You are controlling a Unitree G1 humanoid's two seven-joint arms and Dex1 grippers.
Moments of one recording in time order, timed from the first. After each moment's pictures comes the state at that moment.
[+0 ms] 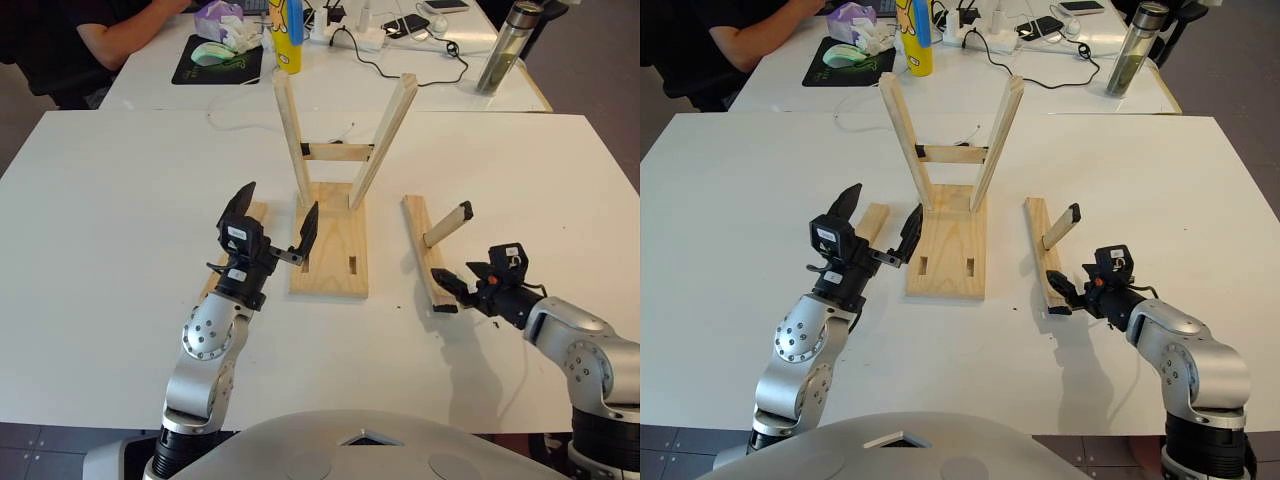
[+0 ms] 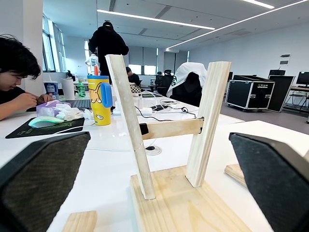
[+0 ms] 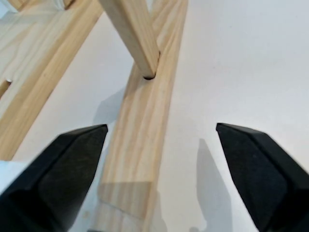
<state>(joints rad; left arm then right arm) 0.20 0.10 -0.22 -0.55 -0.12 0.15 -0.19 0.18 -0.48 -0.27 -0.50 0.52 1.03 0.37</state>
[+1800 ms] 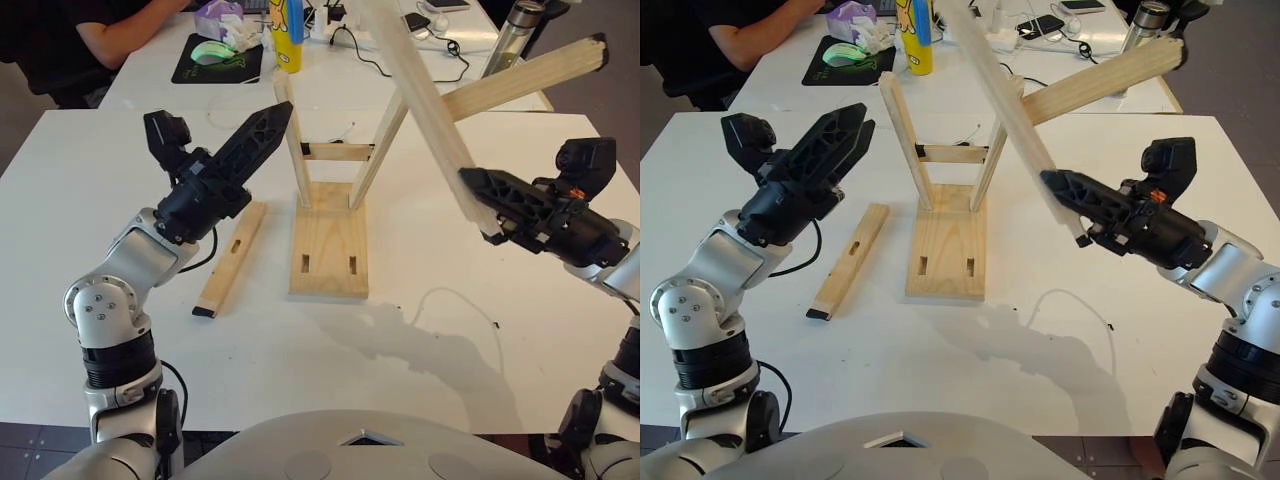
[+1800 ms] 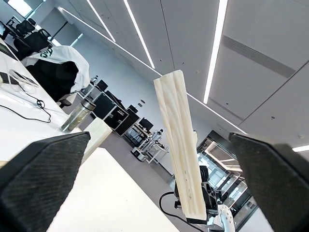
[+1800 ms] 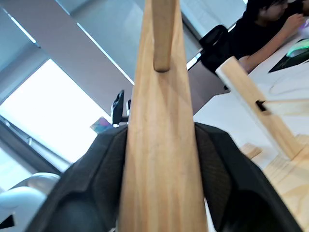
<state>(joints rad) -0.25 0.34 0.25 -0.38 -1.60 0.81 -0.22 -0.22 -0.68 -0.47 -0.22 1.63 1.28 0.63</state>
